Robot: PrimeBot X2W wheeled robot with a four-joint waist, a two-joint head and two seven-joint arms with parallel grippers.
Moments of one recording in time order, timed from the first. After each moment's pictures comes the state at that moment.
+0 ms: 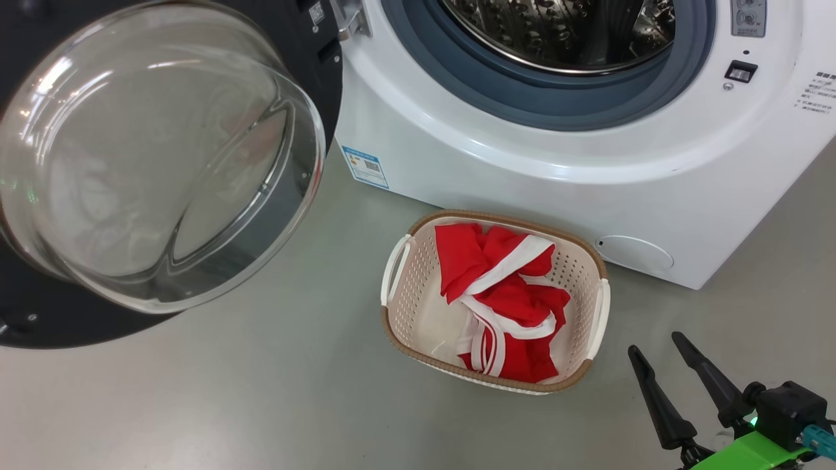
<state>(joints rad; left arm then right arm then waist) -0.84 0.54 0.33 0.85 -1.00 -0.12 0.43 0.05 -0.29 0.19 0.15 0.51 0.12 -0.26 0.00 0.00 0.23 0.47</state>
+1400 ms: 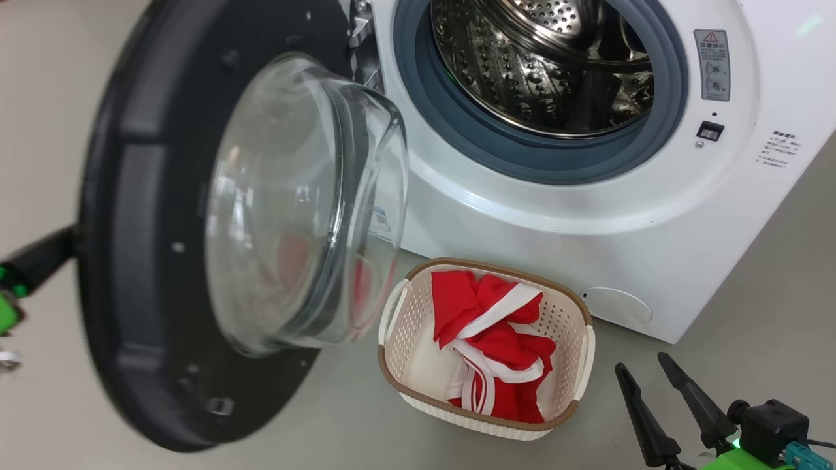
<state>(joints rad) -0.53 0.61 0.02 0.22 -1.34 -0.12 0.78 0.08 -0.22 0.18 0.17 0.51 0.12 -0.26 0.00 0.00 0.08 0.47</state>
